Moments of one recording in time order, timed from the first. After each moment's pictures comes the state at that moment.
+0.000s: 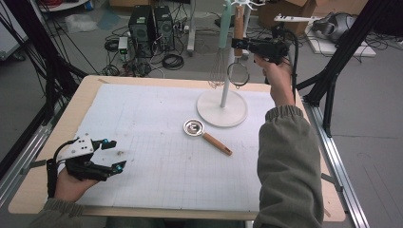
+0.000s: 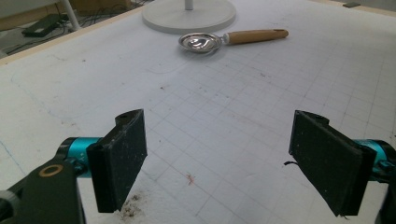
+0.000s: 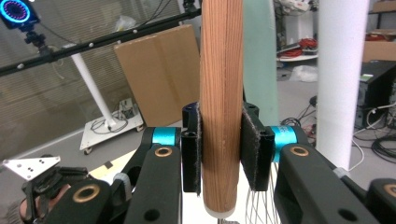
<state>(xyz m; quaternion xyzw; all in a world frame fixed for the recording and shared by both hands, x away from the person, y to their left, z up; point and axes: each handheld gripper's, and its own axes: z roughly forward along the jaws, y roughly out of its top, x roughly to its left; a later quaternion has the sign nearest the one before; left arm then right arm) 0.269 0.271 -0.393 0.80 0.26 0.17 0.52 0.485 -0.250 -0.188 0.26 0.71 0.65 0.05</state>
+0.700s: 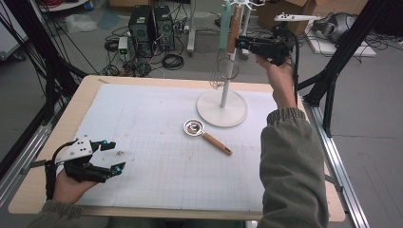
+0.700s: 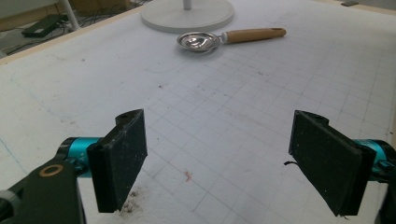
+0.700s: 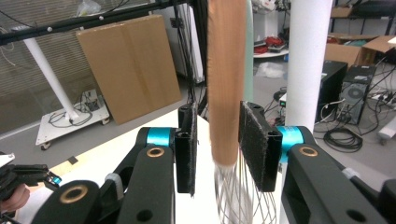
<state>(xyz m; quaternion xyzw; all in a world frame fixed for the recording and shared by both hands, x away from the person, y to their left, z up) 0.263 0.273 -0.392 0.80 0.25 0.17 0.51 0.471 -0.250 -0.178 0.29 0.73 0.61 0.12</state>
